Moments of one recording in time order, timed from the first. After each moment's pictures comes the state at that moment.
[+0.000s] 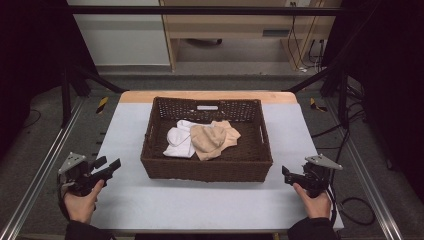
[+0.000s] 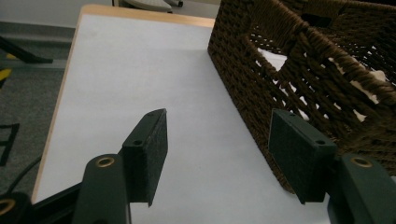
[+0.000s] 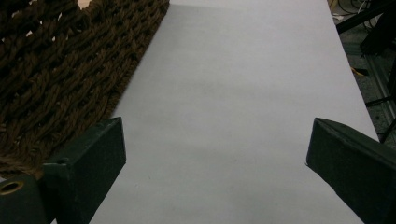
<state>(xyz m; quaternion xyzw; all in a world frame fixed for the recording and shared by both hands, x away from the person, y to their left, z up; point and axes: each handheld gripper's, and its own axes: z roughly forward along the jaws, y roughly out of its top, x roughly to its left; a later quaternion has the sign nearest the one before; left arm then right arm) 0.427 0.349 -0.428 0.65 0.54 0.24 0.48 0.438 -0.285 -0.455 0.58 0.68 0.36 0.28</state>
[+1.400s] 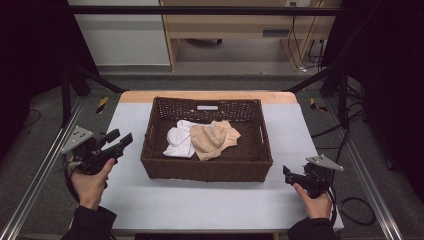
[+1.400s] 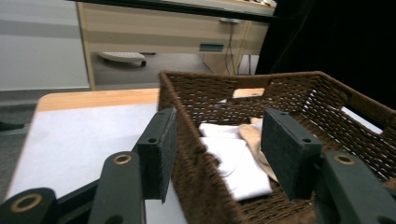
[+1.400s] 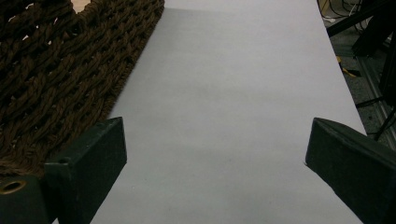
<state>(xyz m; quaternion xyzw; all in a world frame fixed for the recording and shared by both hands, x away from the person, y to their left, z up) 0.444 0.289 -0.345 0.65 0.46 0.27 0.54 0.435 -0.285 -0.455 0.58 0.67 0.36 0.29</state>
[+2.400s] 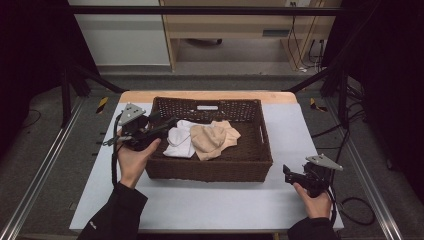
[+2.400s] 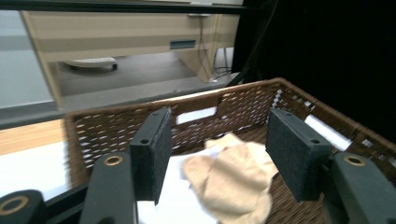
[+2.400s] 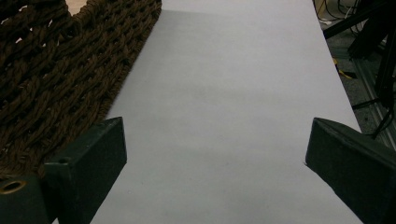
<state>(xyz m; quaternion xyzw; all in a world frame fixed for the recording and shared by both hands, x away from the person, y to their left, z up) 0.490 0.186 -0.315 0.69 0.42 0.25 0.54 0.438 -0.285 -0.455 0.58 0.67 0.36 0.30</state>
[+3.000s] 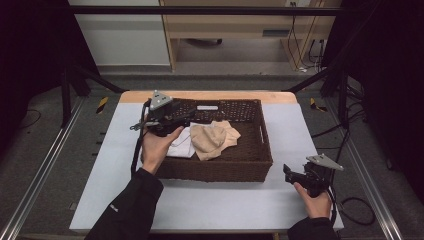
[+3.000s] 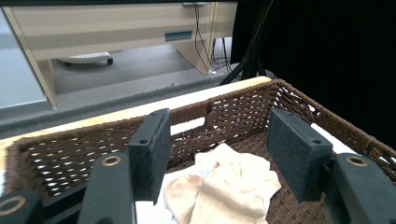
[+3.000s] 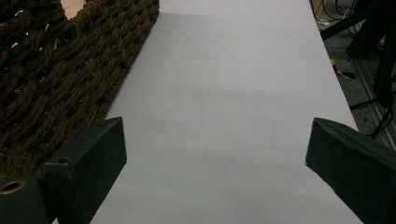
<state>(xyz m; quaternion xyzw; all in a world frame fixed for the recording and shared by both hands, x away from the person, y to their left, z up) 0.531 0.136 -0.319 0.71 0.42 0.24 0.51 0.438 -0.285 -0.455 0.58 0.66 0.36 0.30</state>
